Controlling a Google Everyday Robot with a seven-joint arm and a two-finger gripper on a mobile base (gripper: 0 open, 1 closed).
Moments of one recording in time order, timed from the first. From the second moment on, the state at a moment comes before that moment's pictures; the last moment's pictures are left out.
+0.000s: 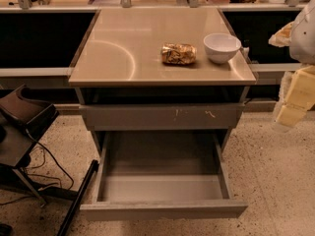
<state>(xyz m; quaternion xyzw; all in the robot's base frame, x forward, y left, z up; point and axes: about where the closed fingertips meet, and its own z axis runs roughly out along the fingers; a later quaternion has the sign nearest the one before) 0.438 -0.217 0.977 -0.60 0.78 -0.04 0.16</state>
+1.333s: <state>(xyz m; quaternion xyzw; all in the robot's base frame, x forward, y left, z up) 0.415 -0.154 0.804 -0.59 0.77 0.12 0.19</state>
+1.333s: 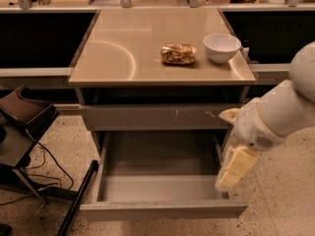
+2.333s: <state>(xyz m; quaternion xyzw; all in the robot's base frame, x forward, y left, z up) 0.398 -0.133 0.712 -0.57 0.78 0.18 0.18</state>
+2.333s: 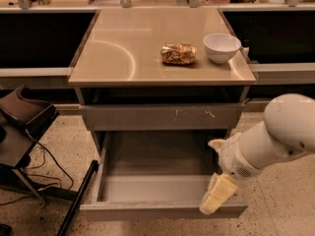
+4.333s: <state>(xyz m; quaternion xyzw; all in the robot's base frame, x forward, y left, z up) 0.290 -0.131 0.513 -0.51 0.83 0.14 0.14</state>
